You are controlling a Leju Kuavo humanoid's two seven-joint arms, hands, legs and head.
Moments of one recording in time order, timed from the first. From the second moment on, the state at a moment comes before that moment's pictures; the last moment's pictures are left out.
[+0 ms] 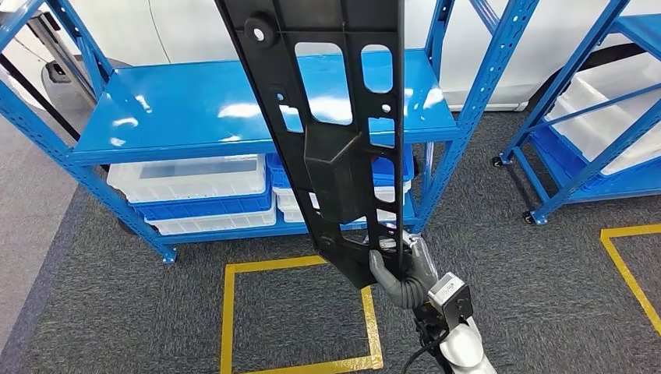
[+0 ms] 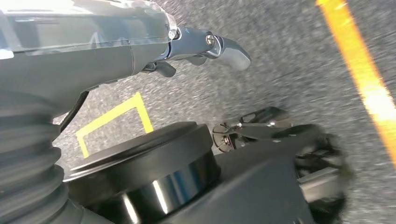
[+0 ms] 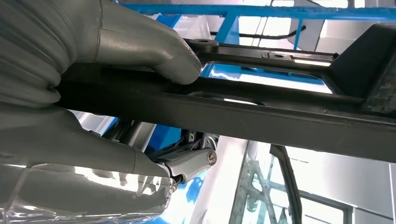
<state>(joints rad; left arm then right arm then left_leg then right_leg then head) -0.13 -0.20 0.98 -0.18 -1.33 0.13 -0.09 -0.05 -0.02 0.24 -1.62 0.13 0.10 -0.52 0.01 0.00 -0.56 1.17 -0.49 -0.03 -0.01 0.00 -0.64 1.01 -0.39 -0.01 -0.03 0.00</state>
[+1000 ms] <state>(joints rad) -0.12 -0.21 0.97 -0.18 -1.37 0.12 -0.10 0.03 -0.01 0.18 -1.69 0.09 0.13 -0.52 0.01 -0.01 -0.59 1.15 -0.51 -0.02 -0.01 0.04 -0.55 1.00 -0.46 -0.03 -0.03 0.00</state>
